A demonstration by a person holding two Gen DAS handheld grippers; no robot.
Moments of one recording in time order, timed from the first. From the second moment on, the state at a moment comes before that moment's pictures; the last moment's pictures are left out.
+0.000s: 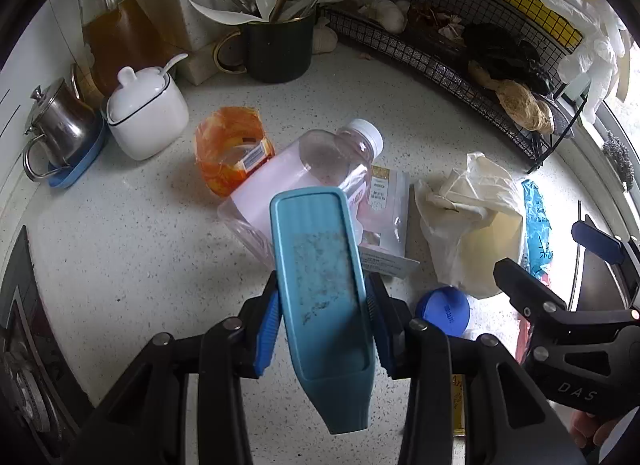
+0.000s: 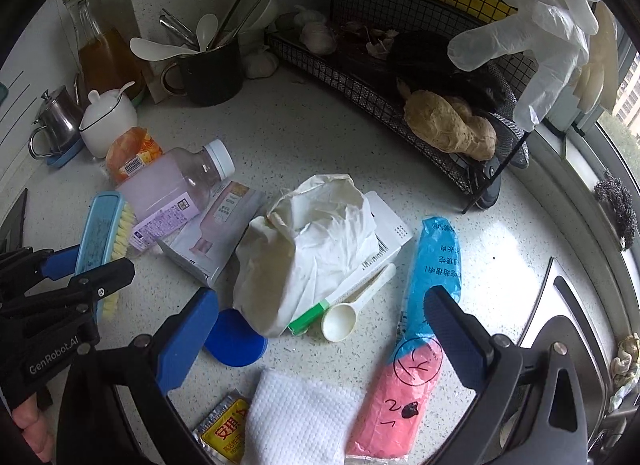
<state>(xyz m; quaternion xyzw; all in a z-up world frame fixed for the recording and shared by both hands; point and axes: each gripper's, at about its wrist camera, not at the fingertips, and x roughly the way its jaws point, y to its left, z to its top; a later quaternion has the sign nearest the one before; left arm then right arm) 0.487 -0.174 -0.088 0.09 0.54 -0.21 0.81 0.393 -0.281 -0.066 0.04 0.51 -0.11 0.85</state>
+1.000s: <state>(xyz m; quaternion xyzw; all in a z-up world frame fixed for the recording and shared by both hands) 0.390 -0.106 -0.037 0.06 0.49 -0.18 0.85 0.309 -0.242 -0.028 0.04 0.47 0.00 0.88</state>
